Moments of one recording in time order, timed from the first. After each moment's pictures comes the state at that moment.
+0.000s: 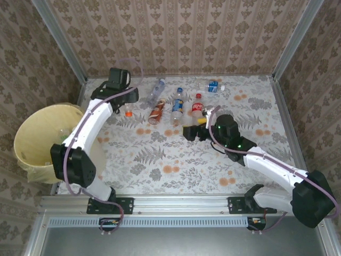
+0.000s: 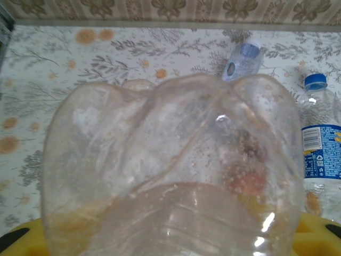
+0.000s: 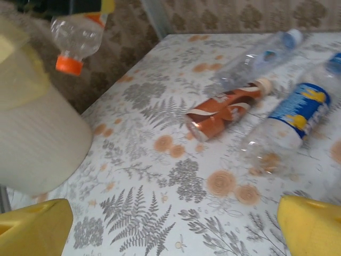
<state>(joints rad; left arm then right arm) -0.32 1.50 1.50 -0.76 -0.18 -0.22 0.61 1.15 0.66 0.19 -0.23 0.30</state>
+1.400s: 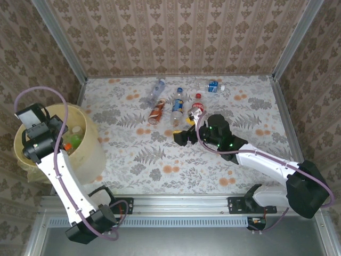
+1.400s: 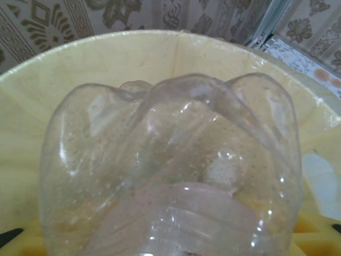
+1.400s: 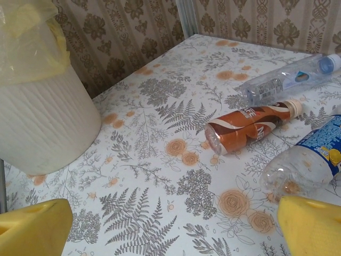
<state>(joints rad) 0.53 0.95 1.34 -1.07 -0.05 -0.19 0.66 1.25 0.71 0.25 -0.24 0.18</state>
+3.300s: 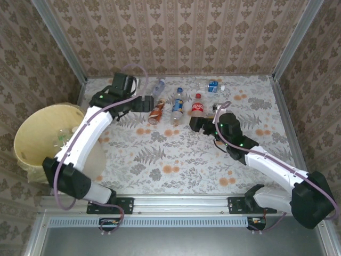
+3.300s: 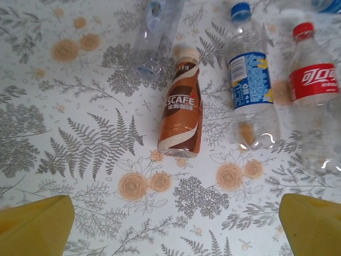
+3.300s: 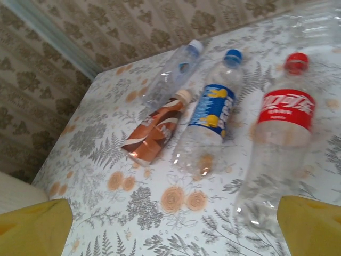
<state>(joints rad) -0.45 1.52 1.49 -0.87 -0.02 -0.25 0.48 1.10 0.62 0.12 -0.01 0.61</state>
